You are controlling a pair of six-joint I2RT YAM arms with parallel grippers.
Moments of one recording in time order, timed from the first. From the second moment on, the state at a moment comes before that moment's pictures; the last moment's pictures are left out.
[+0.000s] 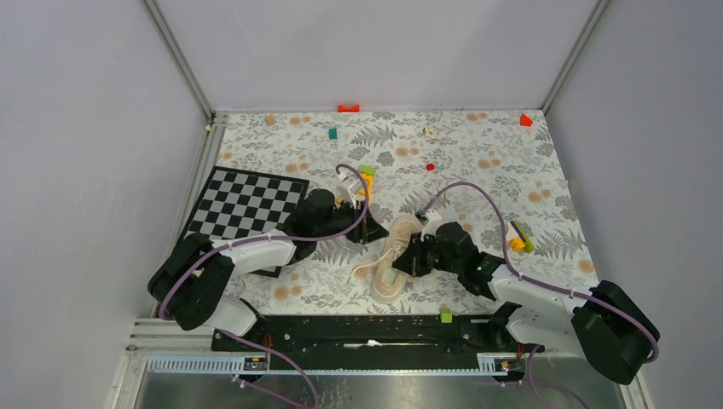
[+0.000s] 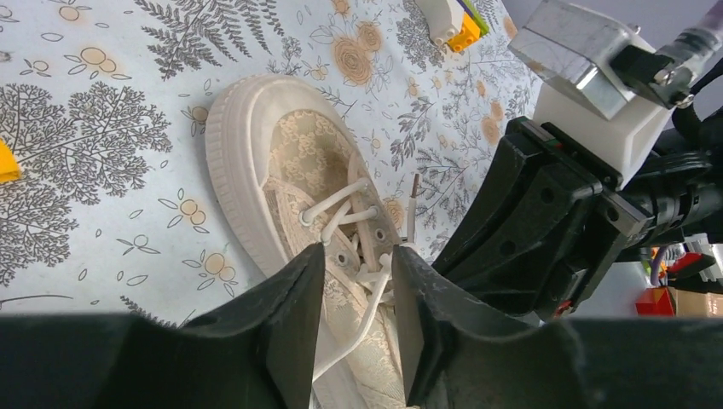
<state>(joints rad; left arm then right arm) -0.69 1.44 0.61 0.48 0.47 -0.58 0.75 1.08 0.33 0.20 -0.27 0.62</state>
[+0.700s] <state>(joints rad) -0.78 1.46 0.74 0.27 0.53 -0.50 0.75 1.08 0.33 0.20 -0.27 0.62</state>
